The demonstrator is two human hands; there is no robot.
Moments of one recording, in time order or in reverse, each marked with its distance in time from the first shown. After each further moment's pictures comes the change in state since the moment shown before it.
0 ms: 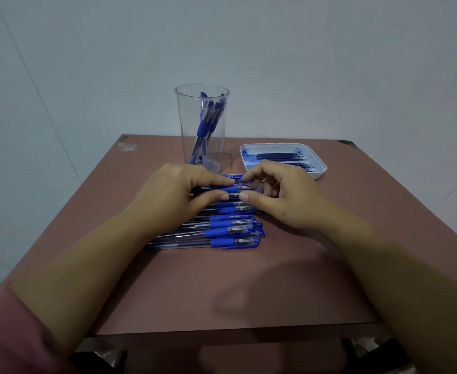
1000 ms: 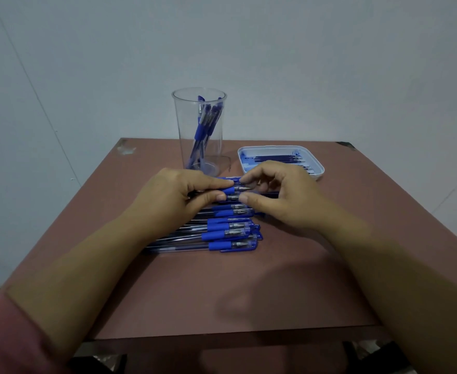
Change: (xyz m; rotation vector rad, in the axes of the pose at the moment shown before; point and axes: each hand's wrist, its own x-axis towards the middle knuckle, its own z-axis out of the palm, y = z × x) left_hand 0.000 -0.002 0.001 0.007 -0.009 0.029; right_hand -0.001 -0.003 -0.004 0.094 0.017 -0.006
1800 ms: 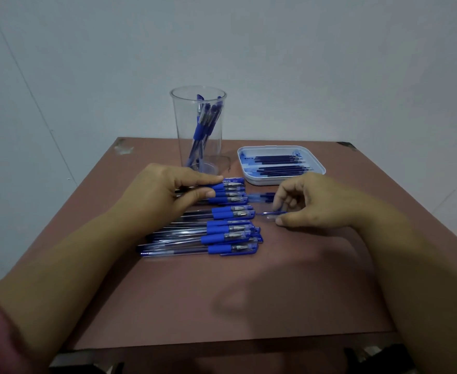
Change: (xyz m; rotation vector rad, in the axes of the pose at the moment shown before) left_hand 0.001 -0.008 -0.009 -0.031 0.034 -0.012; right_hand -0.004 0.014 -0.040 -0.123 -0.378 0.312
